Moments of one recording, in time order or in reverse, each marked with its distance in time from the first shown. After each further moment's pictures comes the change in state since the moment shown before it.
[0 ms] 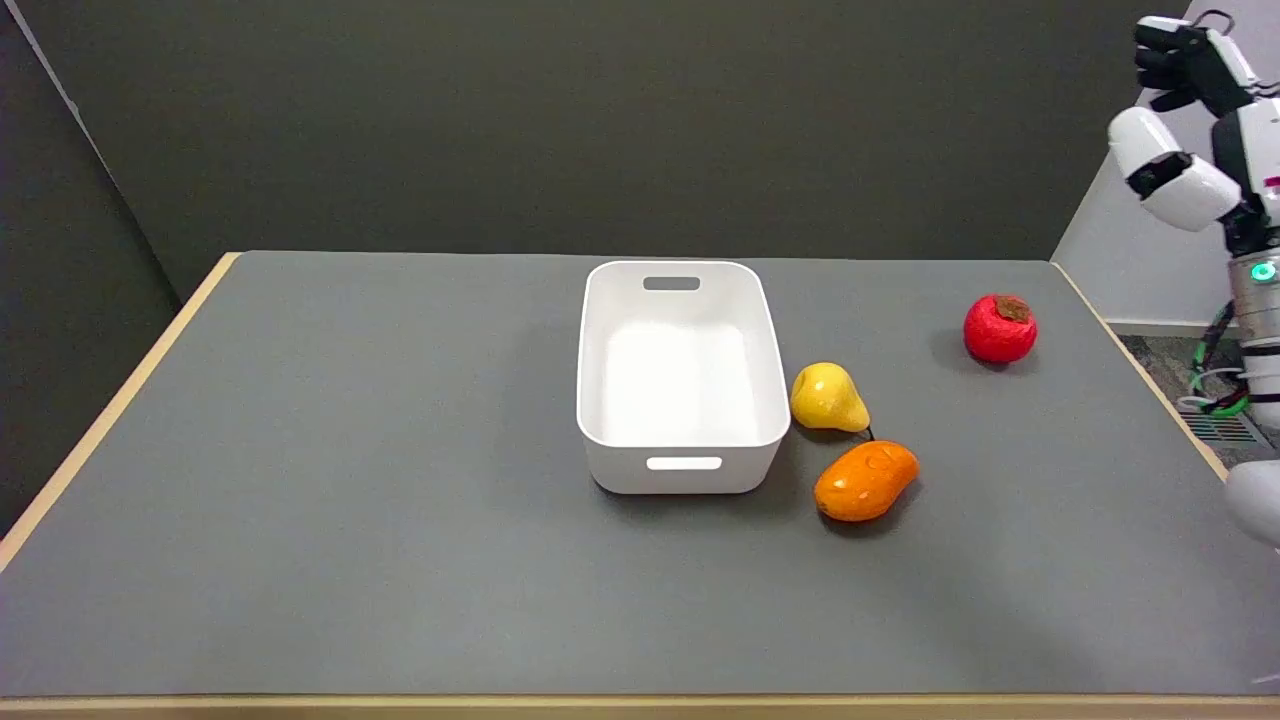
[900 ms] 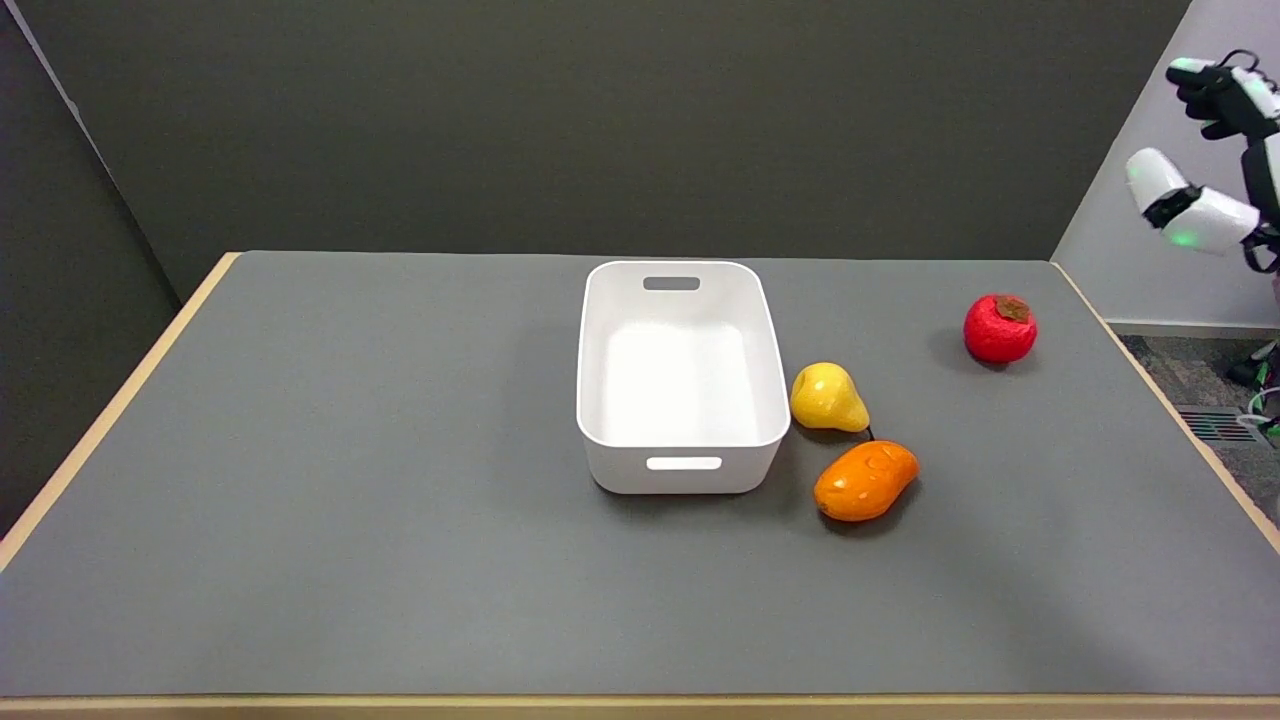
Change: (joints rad) arm -0.008 0.030 0.039 -0.162 -0.056 -0.003 -0.049
